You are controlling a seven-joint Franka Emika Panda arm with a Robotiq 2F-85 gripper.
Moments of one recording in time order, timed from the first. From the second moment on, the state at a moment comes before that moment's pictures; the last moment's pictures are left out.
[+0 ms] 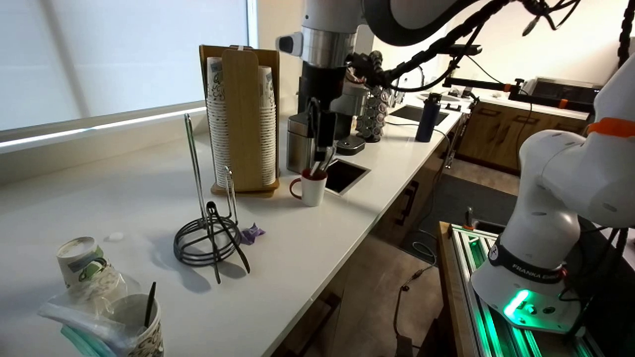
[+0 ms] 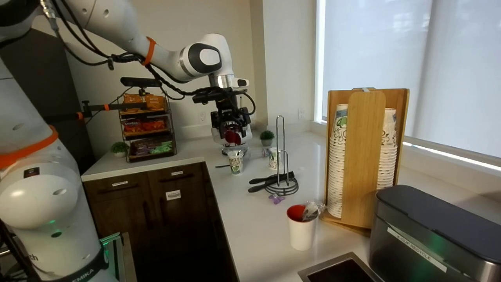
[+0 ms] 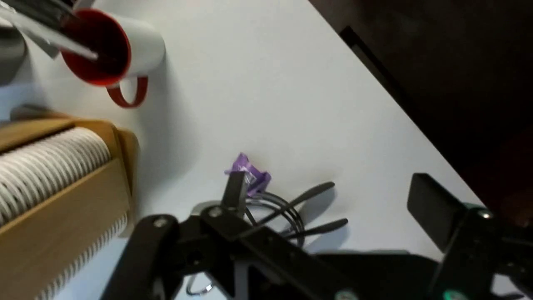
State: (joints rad) arm 0.12 -0.25 0.09 -2.24 -0.14 2.05 -0.24
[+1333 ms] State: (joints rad) arm 0.15 -0.06 0.15 -2.12 -0.14 2.29 -0.07
